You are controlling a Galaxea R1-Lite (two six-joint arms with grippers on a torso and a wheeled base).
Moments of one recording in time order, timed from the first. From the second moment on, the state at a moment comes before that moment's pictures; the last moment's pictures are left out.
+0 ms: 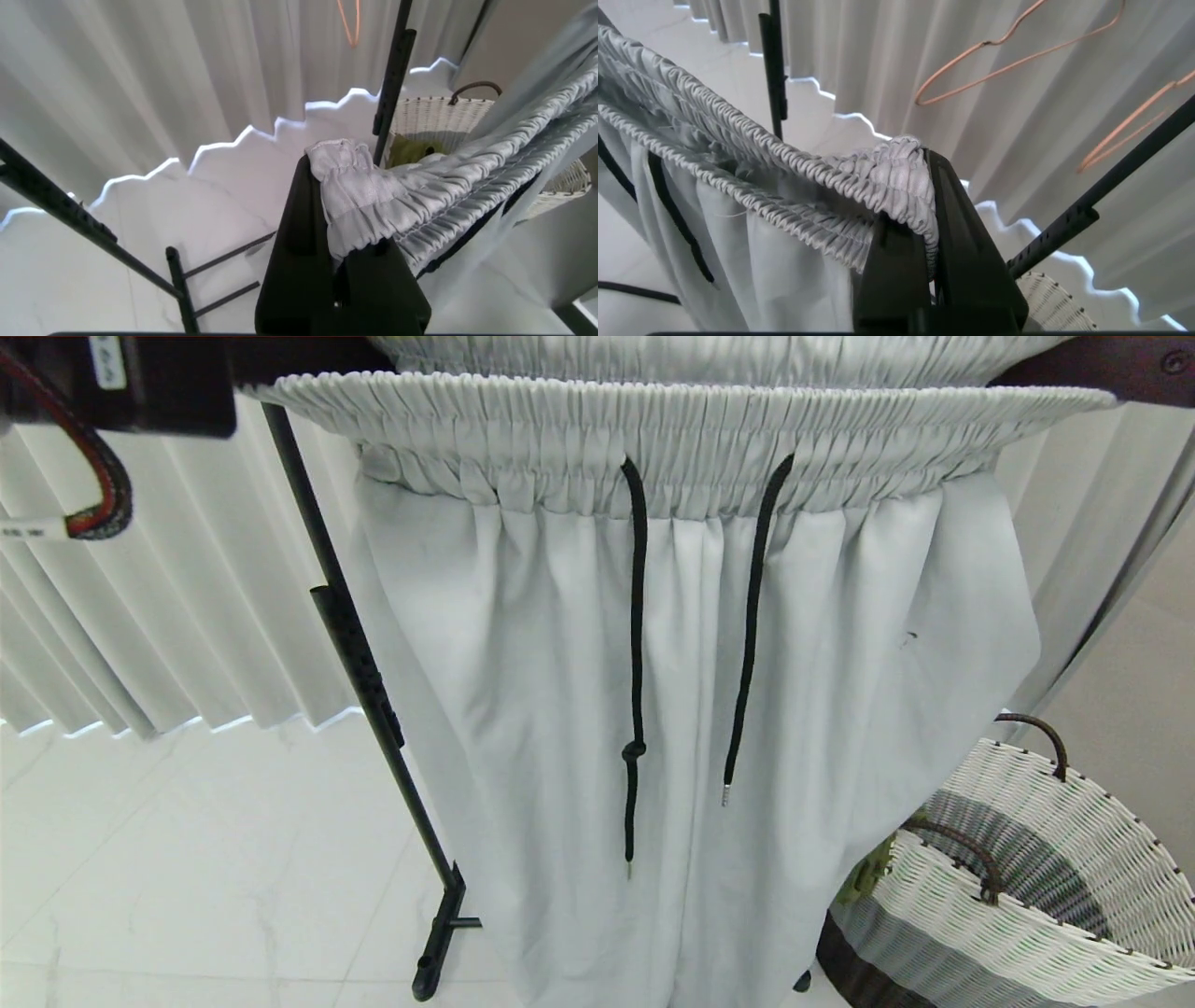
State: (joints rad) left arm -1.01 1.39 -1.75 0.56 0.53 0.01; right arm 0.90 1.35 -1.65 0.35 -0.19 -0.18
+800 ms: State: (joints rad) left arm -0.85 1.39 -1.75 0.54 0.53 0.12; right arm 0.85 1.23 -1.54 0.40 -0.13 -0.17
